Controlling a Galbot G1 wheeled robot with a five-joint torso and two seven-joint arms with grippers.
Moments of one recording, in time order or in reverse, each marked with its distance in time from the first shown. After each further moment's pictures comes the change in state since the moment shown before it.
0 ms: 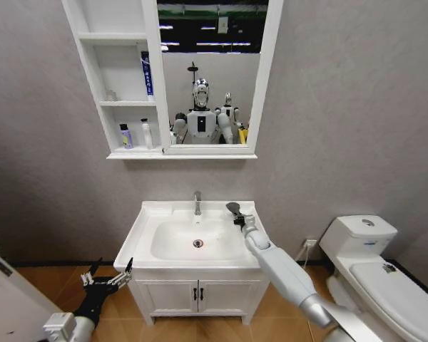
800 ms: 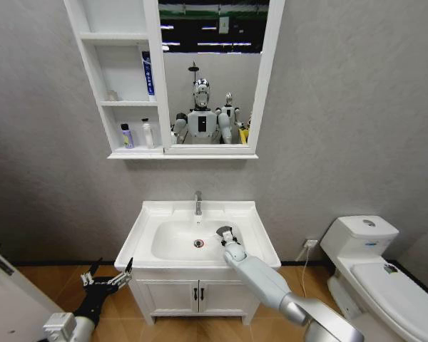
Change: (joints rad) left arm 0.000 0.000 0.000 0.000 0.000 0.000 0.000; right arm 0.033 0.092 -0.139 -0.192 0.128 -0.189 0.197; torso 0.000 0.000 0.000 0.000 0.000
